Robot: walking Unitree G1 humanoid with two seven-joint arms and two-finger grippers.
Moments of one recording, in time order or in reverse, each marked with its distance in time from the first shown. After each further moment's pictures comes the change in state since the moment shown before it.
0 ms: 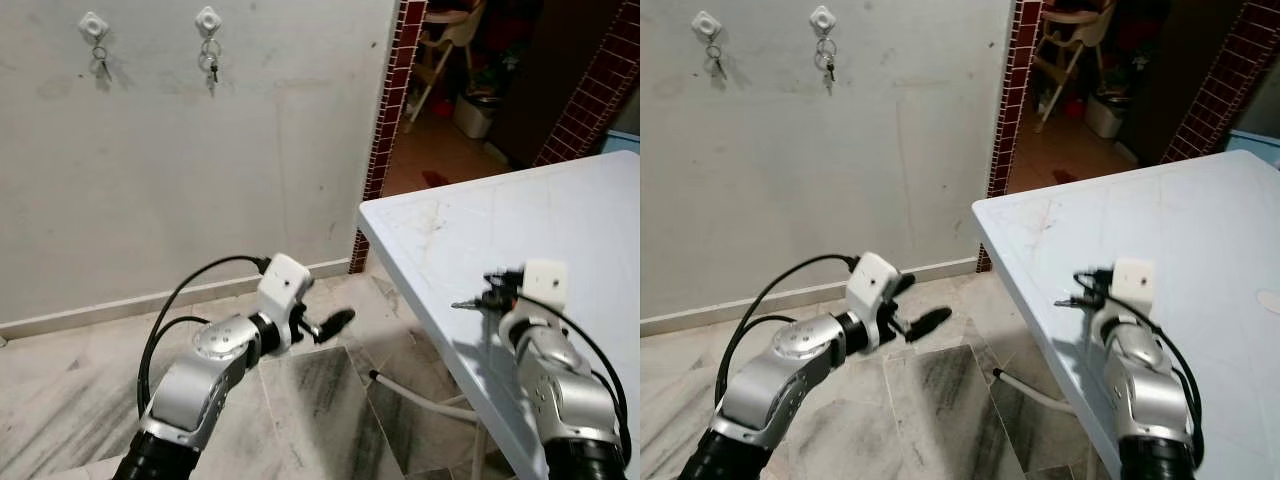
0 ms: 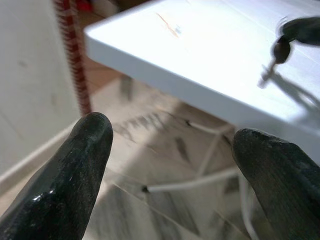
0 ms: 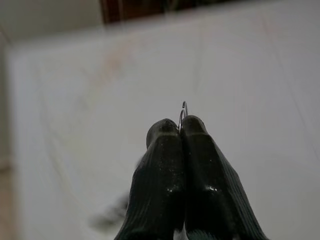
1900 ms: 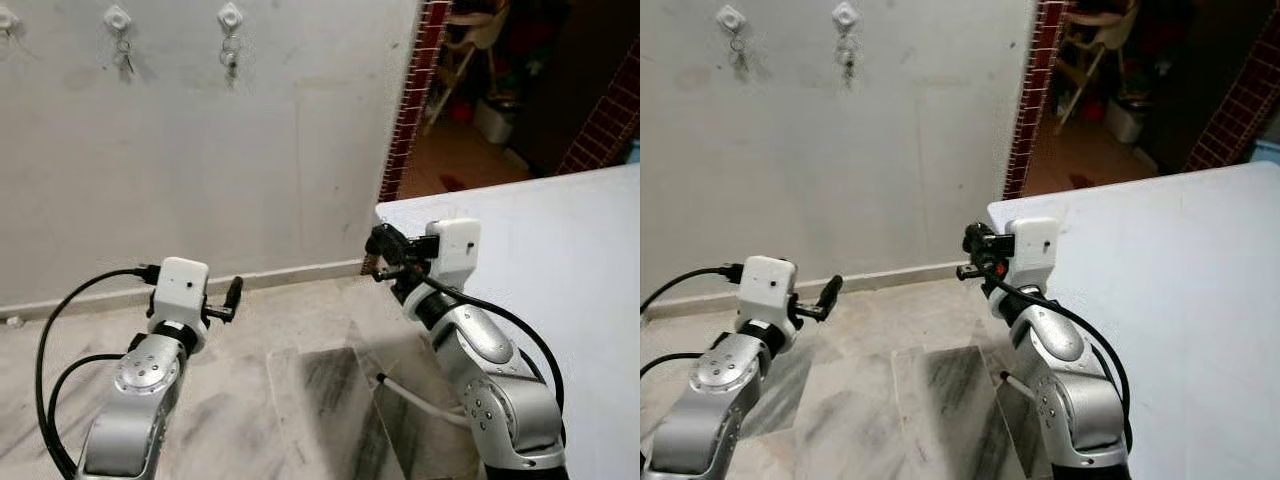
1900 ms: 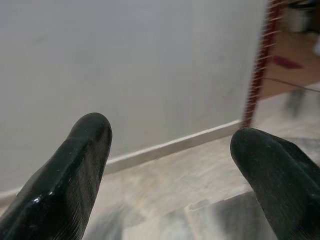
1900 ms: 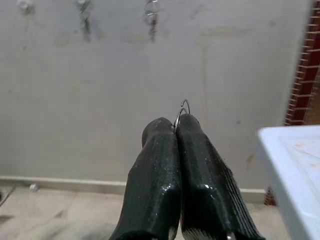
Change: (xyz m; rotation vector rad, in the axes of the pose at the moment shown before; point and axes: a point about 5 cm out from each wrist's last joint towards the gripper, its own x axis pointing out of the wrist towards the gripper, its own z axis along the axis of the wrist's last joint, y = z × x) left arm -0.078 0.058 -0.022 0.089 -0.023 0.626; right arm -0.056 0.117 0.032 0.090 -0.181 0.534
